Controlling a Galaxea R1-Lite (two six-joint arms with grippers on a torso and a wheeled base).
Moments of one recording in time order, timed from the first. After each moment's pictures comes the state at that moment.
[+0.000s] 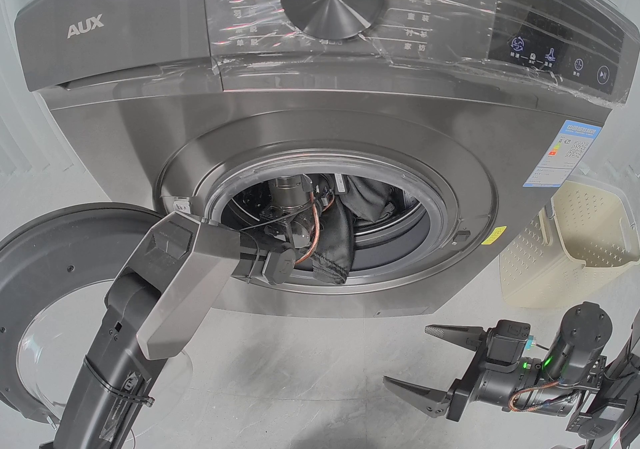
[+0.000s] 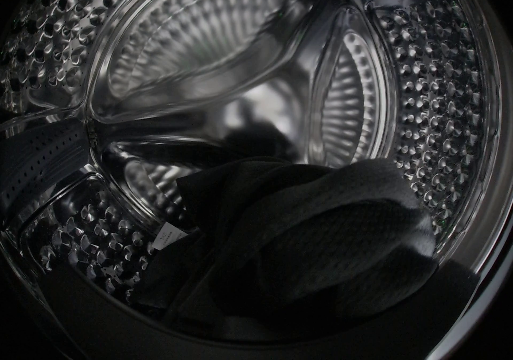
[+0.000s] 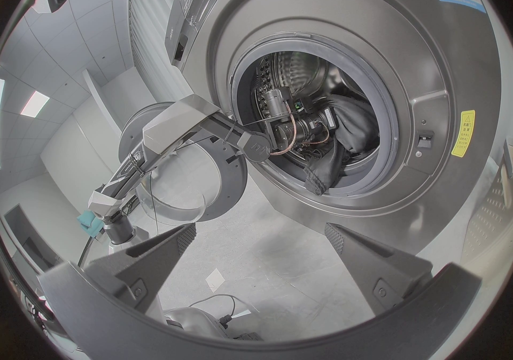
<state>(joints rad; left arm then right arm) -0.54 2.65 -1.96 -0.88 0.26 -0.14 0.81 1.78 -0.06 -1.55 0.08 0.13</state>
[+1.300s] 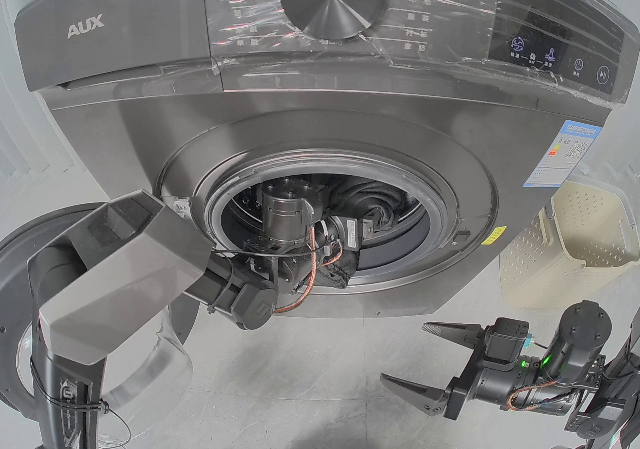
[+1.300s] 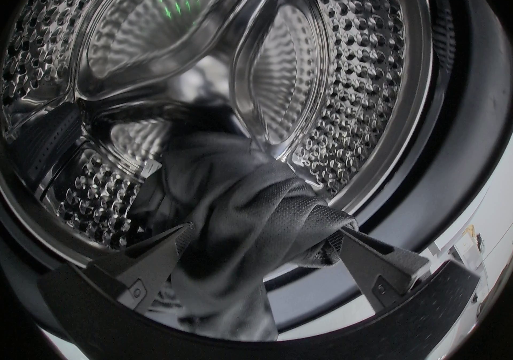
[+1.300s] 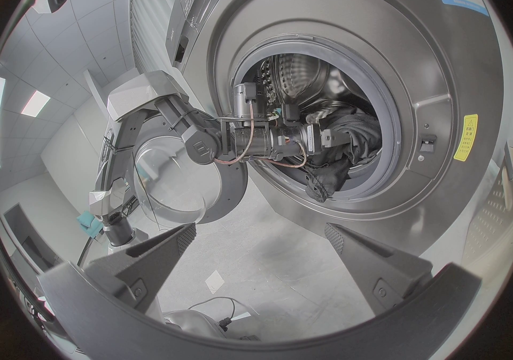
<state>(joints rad) -0.64 2.30 -1.31 -0.91 0.13 -0.15 0.81 1.79 -0.07 -1.55 0.08 0.13</state>
